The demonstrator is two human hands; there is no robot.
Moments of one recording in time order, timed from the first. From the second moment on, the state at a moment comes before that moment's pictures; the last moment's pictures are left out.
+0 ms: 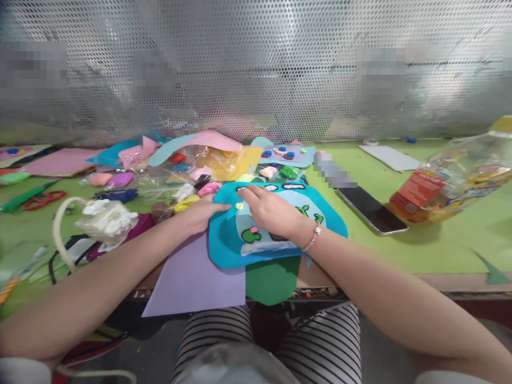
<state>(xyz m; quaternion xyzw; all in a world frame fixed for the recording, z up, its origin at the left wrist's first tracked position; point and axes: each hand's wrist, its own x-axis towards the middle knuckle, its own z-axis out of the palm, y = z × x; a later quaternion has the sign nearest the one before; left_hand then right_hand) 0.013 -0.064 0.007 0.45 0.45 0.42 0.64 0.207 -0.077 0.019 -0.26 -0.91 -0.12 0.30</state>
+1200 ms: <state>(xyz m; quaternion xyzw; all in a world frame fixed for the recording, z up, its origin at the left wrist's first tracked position) 0.015 -0.065 0.009 0.45 0.46 0.41 0.65 0.205 -0.083 0.025 -0.28 -0.91 -0.15 0.27</state>
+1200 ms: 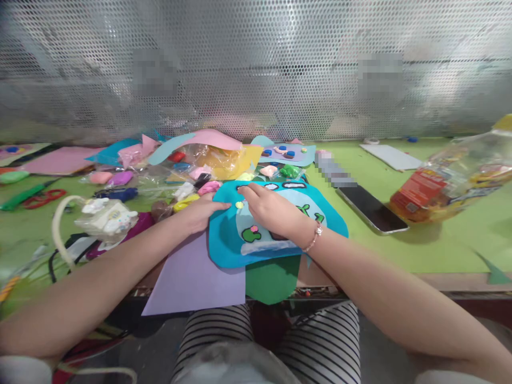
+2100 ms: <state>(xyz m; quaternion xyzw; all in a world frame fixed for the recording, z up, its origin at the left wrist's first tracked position) 0.014 -0.064 0.008 0.46 0.45 0.42 0.64 0.204 -0.081 0.023 -0.23 -0.92 -0.10 0.30</state>
